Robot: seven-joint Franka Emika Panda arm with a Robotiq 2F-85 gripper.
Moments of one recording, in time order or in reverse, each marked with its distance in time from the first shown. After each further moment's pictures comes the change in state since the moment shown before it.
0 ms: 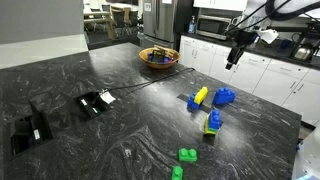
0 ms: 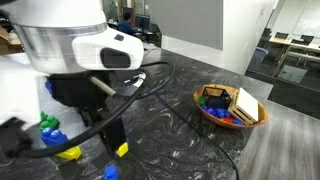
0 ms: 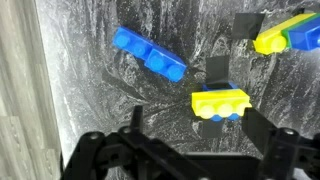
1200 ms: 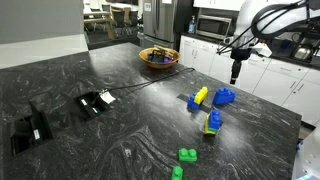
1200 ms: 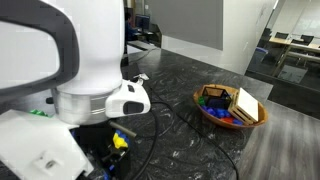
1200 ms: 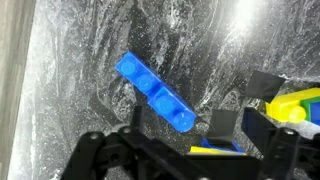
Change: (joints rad) arm 0.001 0.088 -0.036 -0.074 -0.019 -0.006 -0.281
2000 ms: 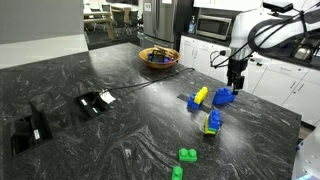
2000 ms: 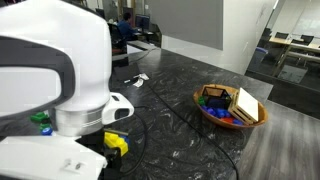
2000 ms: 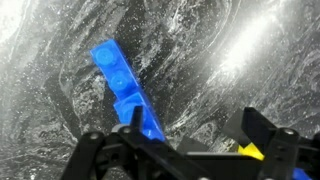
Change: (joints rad) arm 0.066 0.017 0.001 -0.088 -0.015 0.050 -0.275
